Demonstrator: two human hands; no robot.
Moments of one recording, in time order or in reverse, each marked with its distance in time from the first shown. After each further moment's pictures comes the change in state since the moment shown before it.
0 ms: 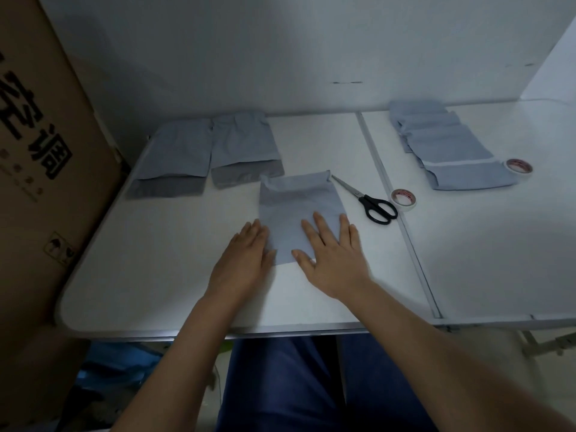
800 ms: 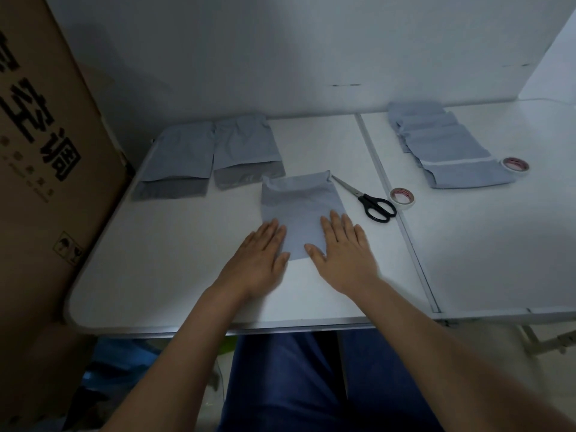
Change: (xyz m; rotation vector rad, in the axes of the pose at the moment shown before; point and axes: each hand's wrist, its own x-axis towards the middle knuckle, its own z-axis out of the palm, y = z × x) left_hand 0.003 0.005 0.005 0.047 -0.167 0.124; right_hand -0.005 0.013 -0.002 0.033 0.020 0.044
